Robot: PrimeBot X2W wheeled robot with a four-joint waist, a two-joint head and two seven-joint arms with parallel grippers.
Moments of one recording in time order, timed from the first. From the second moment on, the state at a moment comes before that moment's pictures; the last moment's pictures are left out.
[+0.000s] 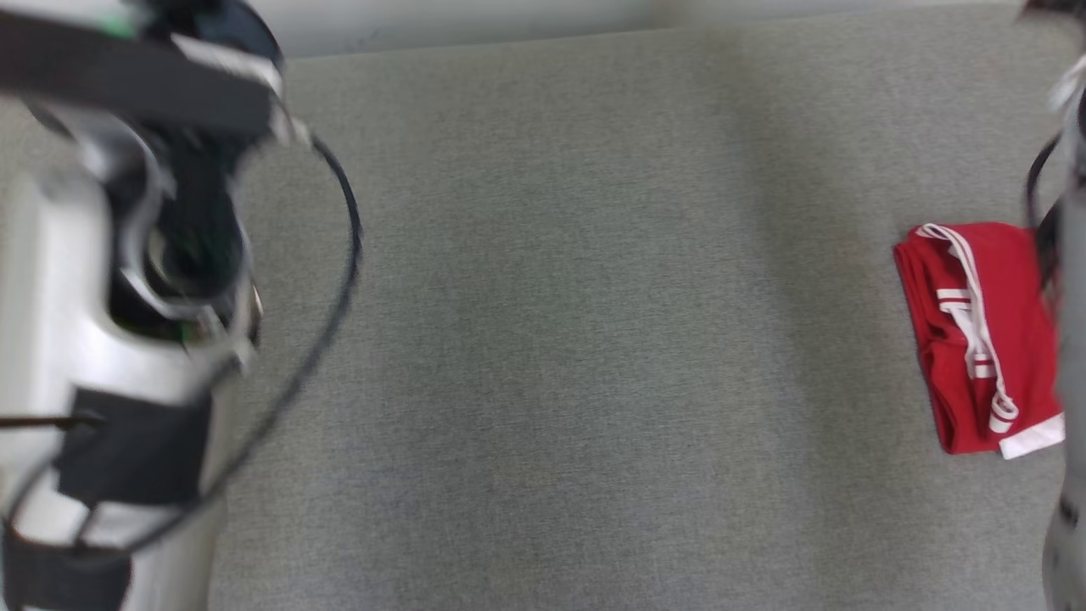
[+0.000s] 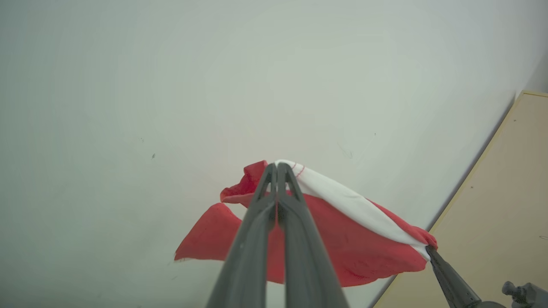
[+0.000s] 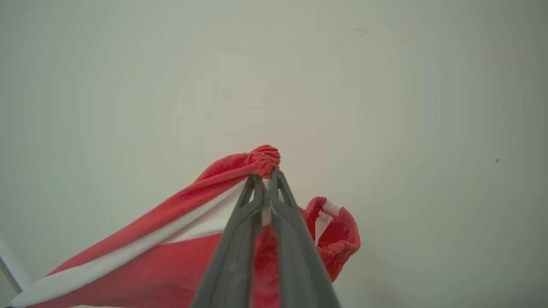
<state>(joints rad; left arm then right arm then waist) -0.93 0.09 -0.22 0.08 -0.84 0.08 0.02 -1.00 -0.18 -0.02 0.18 0.79 -0.03 0.09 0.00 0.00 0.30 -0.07</state>
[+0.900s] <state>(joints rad) -0.35 0.16 -0.36 0.35 -0.76 0.04 -0.04 -0.44 -0.20 0.12 0.41 0.74 0.05 0.17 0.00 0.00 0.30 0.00</state>
